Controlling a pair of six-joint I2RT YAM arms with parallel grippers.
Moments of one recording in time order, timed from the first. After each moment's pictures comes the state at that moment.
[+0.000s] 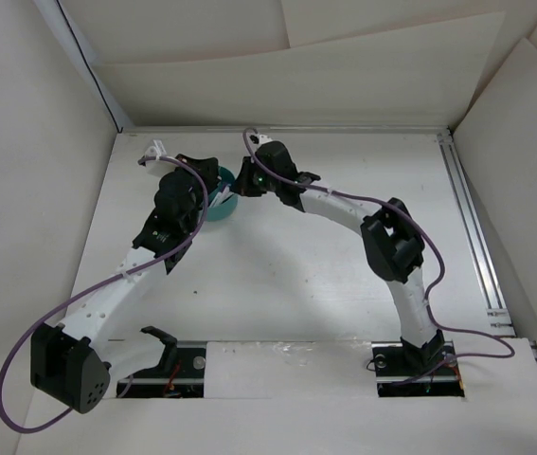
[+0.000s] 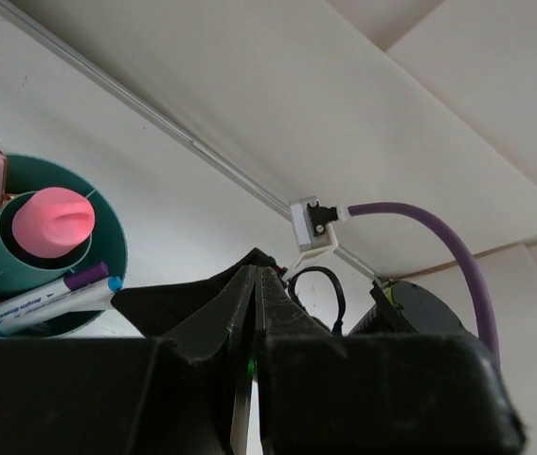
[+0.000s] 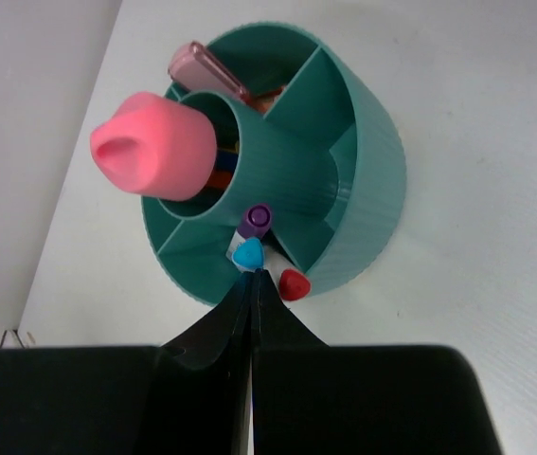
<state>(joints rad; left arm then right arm) -0.46 1.09 0.87 0.15 -0.41 -0.87 0.71 2.18 1.76 -0.02 -0.18 0.61</state>
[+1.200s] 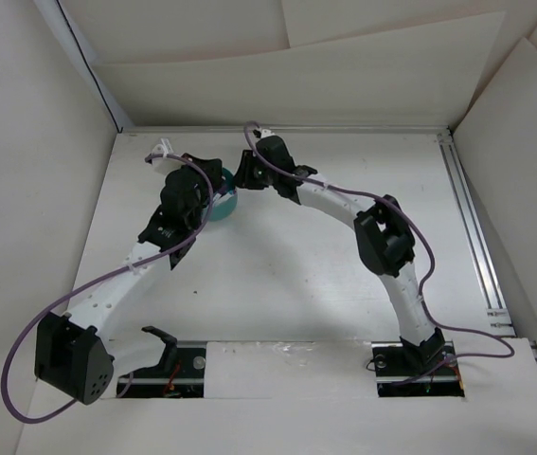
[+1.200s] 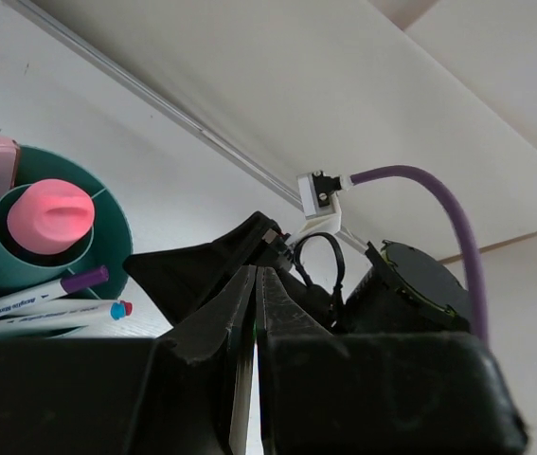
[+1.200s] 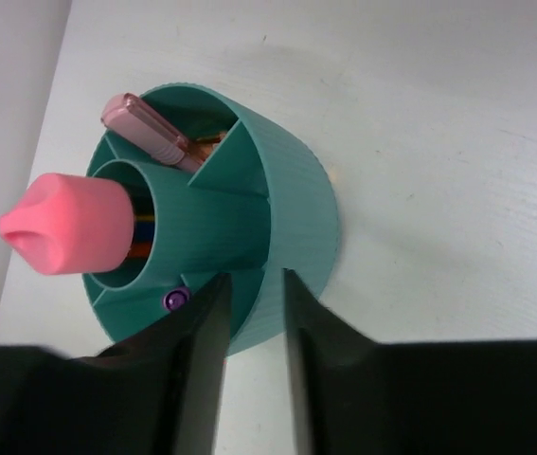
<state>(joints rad) -0.46 1.14 0.88 0.17 -0.39 -0.86 0.69 2.27 1.90 -0.11 -0.10 0.61</state>
